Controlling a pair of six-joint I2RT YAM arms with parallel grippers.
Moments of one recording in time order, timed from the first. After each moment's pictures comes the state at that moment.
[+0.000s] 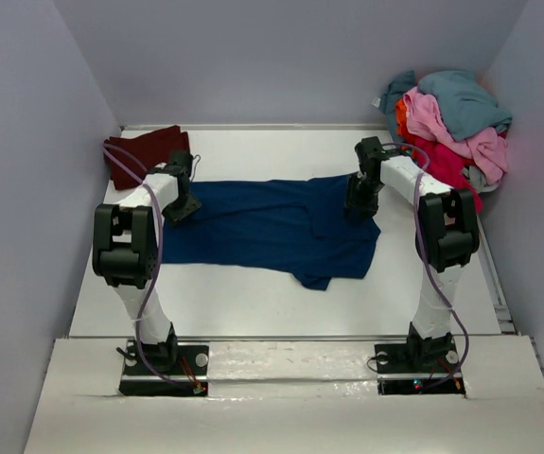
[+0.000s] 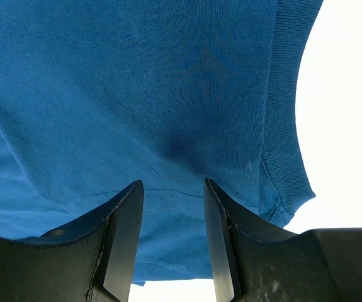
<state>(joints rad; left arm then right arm) -0.10 1.86 1.29 -0.66 -0.32 -0.76 0.22 2.03 1.59 -0.89 -0.09 0.43</state>
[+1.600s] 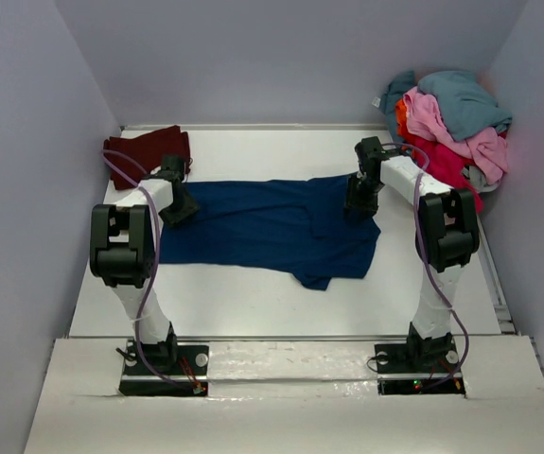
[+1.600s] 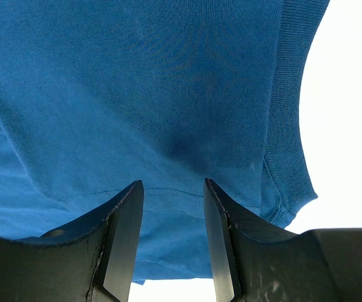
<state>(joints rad) -0.05 1.86 1.22 -0.53 -0.21 -0.65 0.22 2.03 1.59 -0.89 -0.10 0.42</state>
